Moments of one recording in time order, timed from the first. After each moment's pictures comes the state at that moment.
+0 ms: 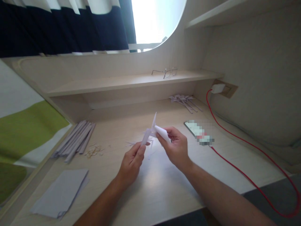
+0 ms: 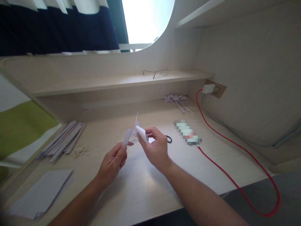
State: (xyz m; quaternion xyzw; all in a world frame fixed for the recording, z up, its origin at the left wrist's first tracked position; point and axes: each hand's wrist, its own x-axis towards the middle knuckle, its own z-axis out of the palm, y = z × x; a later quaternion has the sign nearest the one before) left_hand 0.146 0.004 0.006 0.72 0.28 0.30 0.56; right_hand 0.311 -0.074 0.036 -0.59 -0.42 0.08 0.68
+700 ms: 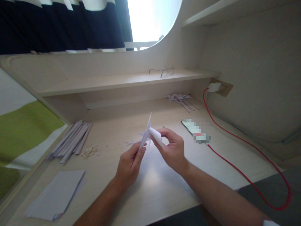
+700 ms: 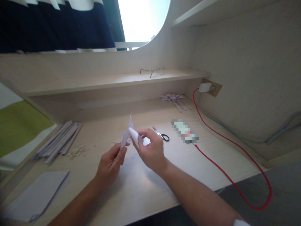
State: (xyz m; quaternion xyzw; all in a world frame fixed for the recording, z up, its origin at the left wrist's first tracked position) left_hand 0.143 0.001 0.008 0.81 0.27 0.32 0.41; right_hand 0.305 -0.079 0.037 -0.57 -0.47 0.03 0.67
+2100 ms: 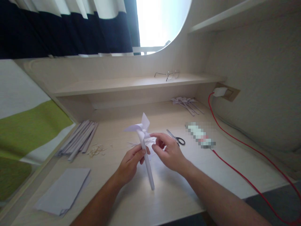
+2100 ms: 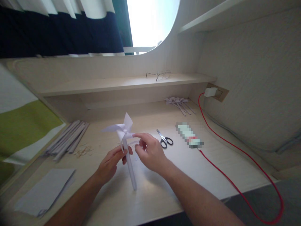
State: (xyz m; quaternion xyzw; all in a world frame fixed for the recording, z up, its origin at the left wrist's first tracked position) left_hand 0.139 0.016 0.022 0.73 0.22 0.27 0.58; right_hand 0.311 -0.075 0.032 -0.59 -0.59 0.11 0.54
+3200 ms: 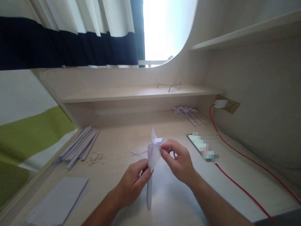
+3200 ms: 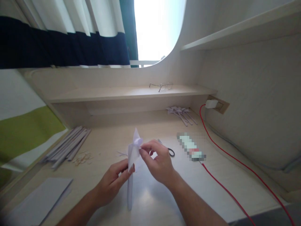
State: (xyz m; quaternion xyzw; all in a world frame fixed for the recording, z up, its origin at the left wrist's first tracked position) left_hand 0.136 0.003 0.028 0.84 0.18 0.22 0.46; right_hand 0.324 -0.083 0.049 -0.55 -0.57 0.07 0.61
